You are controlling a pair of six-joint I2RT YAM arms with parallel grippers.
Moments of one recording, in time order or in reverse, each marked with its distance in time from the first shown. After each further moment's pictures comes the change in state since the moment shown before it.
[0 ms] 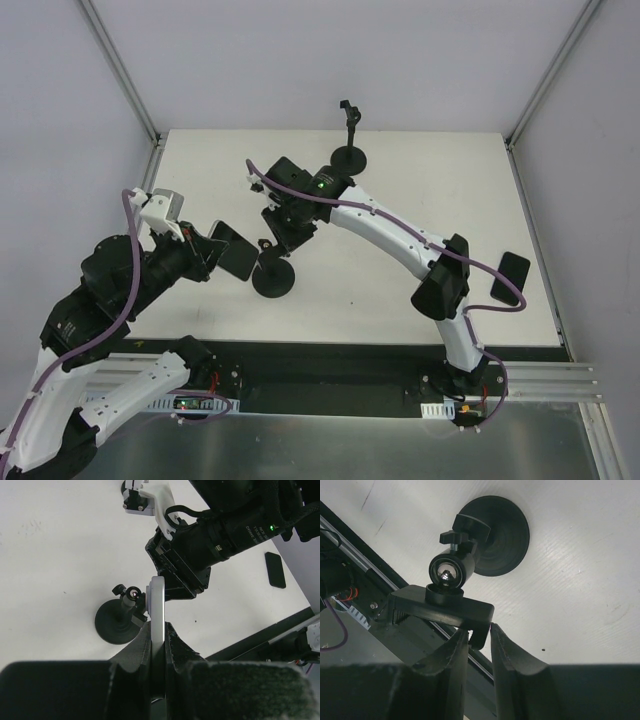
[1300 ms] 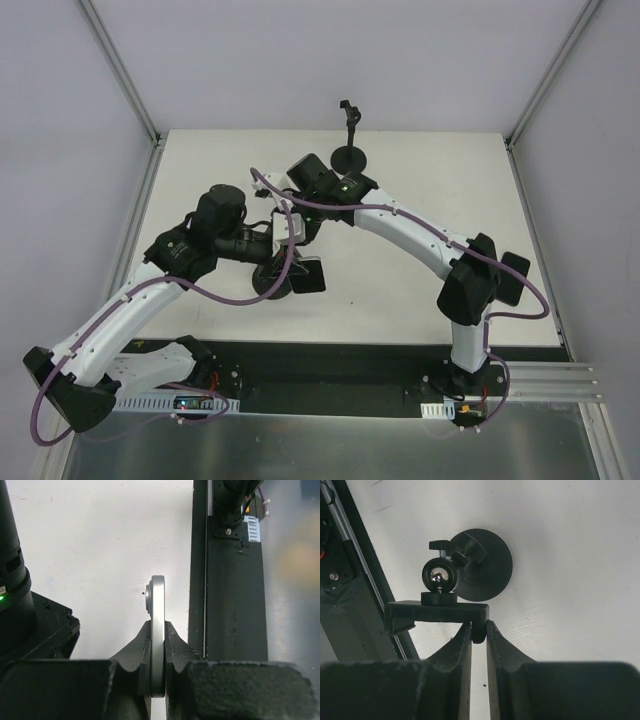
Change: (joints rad) left arm 0.002 0.388 -0.127 0.259 0.894 0.681; right arm -0.075 -0.154 -0.312 0.321 -0.185 -0.422
